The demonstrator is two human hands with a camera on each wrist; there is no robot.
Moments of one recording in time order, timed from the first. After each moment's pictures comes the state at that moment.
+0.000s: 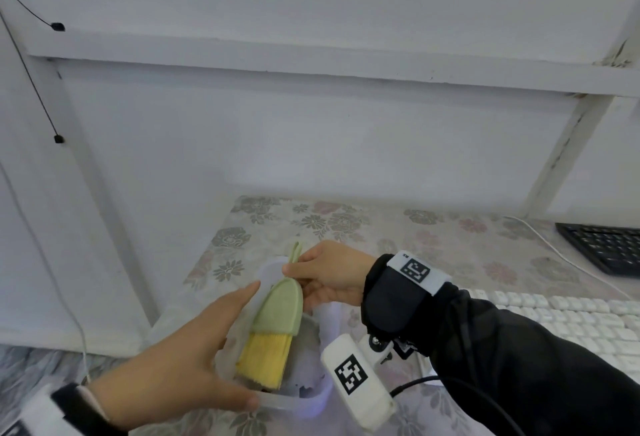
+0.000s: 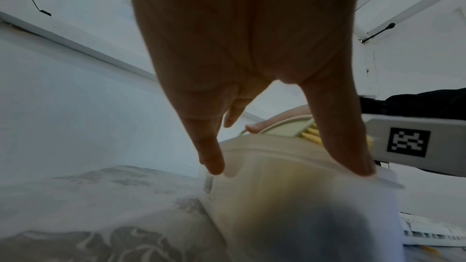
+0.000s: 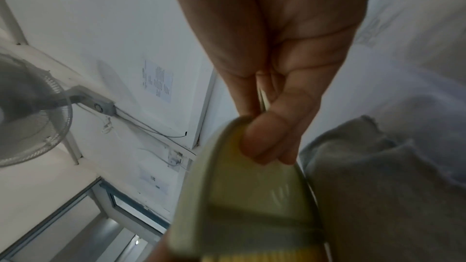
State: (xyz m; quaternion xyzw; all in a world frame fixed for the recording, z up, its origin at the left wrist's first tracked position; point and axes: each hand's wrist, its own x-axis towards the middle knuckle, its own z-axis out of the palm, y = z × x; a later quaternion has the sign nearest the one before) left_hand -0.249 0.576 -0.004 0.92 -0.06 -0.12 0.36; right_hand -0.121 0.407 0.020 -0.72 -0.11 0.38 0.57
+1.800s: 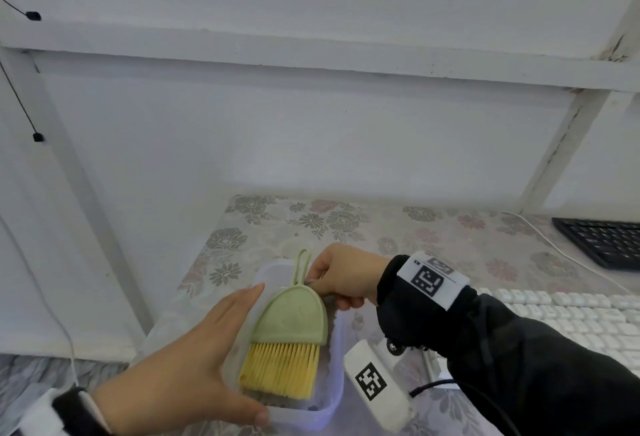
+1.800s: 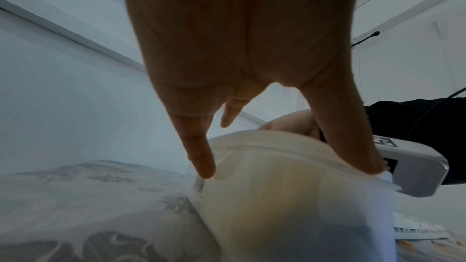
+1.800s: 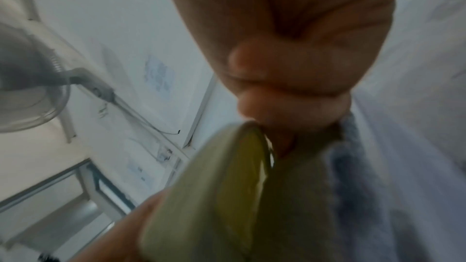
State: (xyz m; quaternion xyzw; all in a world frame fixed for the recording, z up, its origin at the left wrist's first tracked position) left_hand -0.241 0.577 0.001 0.93 -0.05 -0.16 0.32; right_hand -0.105 0.399 0.013 -0.88 -0.17 0.32 0.31
